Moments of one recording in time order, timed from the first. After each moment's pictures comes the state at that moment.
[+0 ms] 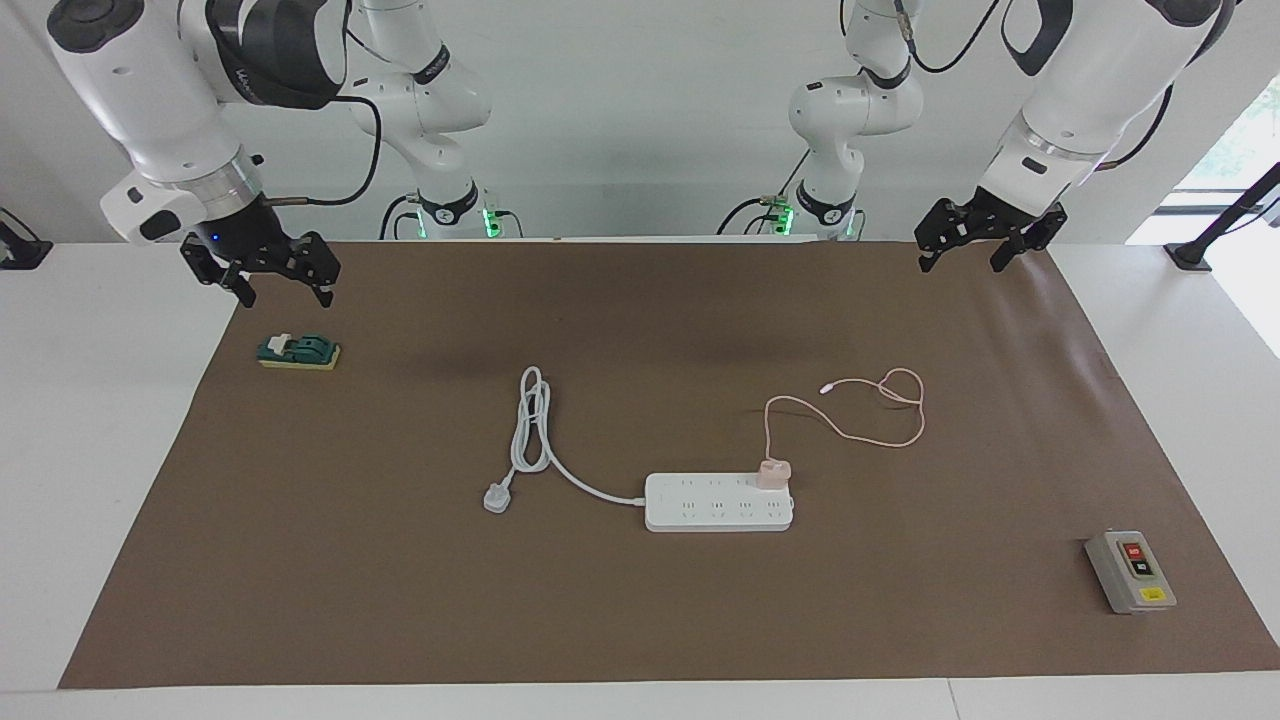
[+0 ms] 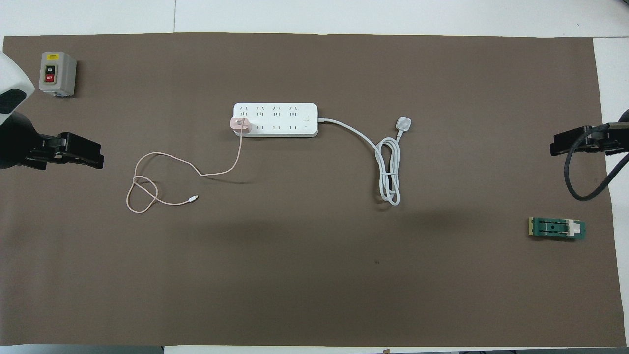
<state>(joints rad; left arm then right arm) 0.04 -0.01 -0.18 -1.57 -0.03 1.49 -0.07 0.11 -0.01 -0.19 -1.69 -0.01 1.67 -0.05</state>
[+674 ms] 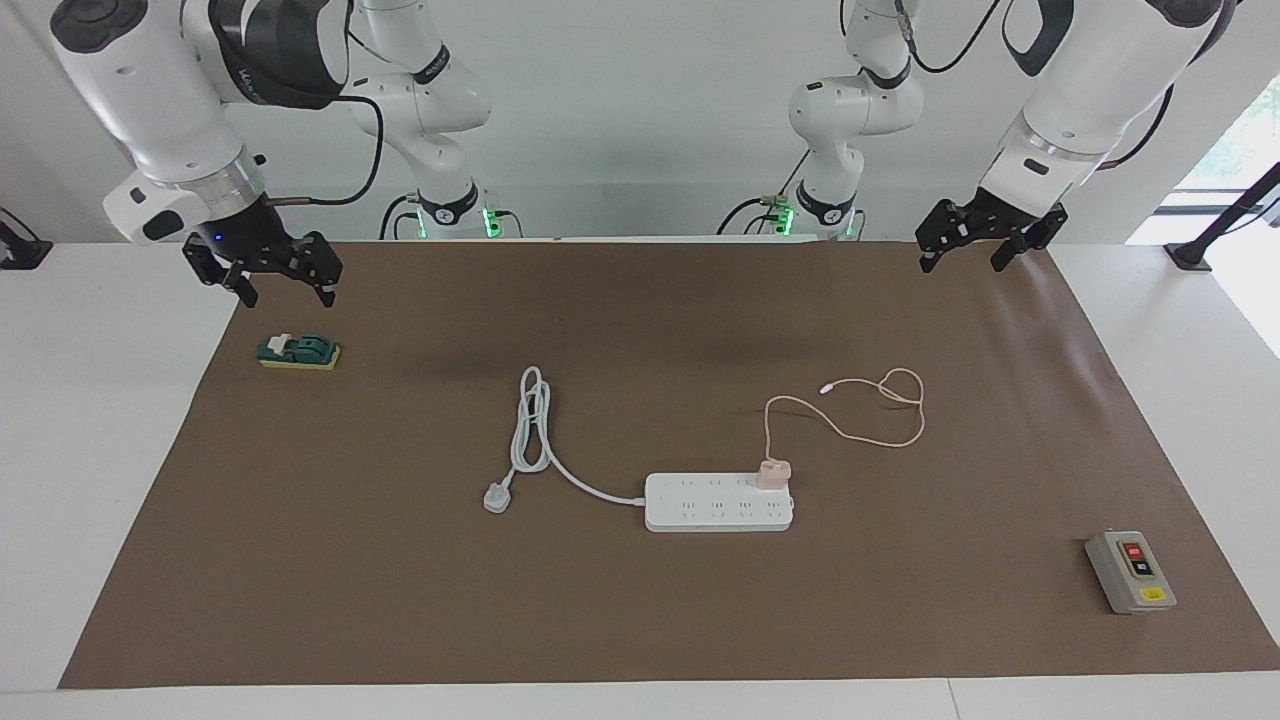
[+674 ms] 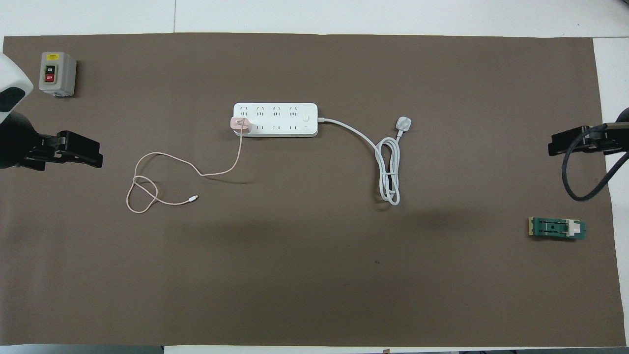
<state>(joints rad) 0.04 0.00 -0.18 -1.57 -0.02 1.49 -0.13 0.12 -0.01 -0.19 -1.69 -0.01 1.67 -0.05</state>
